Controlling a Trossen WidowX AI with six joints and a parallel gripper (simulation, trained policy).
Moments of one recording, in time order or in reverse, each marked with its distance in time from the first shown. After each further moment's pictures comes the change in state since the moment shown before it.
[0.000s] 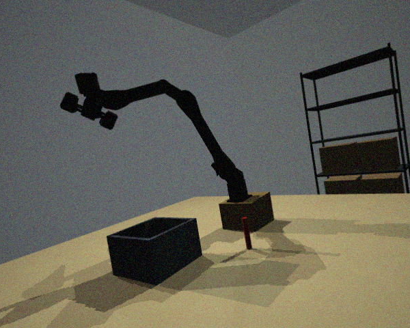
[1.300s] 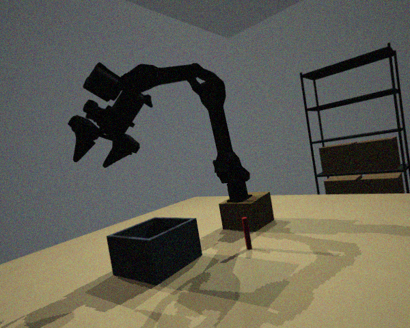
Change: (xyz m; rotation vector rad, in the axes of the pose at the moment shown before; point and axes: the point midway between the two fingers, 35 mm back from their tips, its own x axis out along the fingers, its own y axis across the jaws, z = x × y) arm -0.406 -0.054 -0.166 -0.526 1.108 0.499
